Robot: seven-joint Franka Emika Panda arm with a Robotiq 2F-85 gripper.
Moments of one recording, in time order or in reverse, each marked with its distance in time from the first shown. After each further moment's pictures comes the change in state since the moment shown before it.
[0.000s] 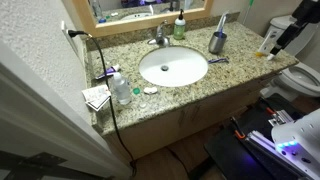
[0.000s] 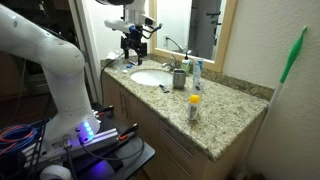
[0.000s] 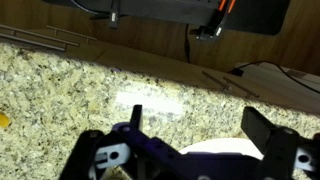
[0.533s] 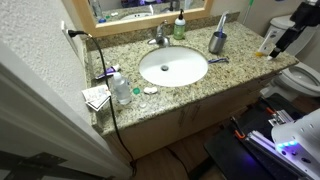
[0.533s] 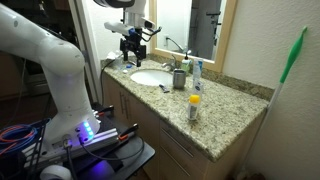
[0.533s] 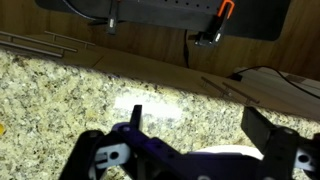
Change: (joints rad) arm 0.001 0.007 0.000 -0.015 0.000 0.000 0.000
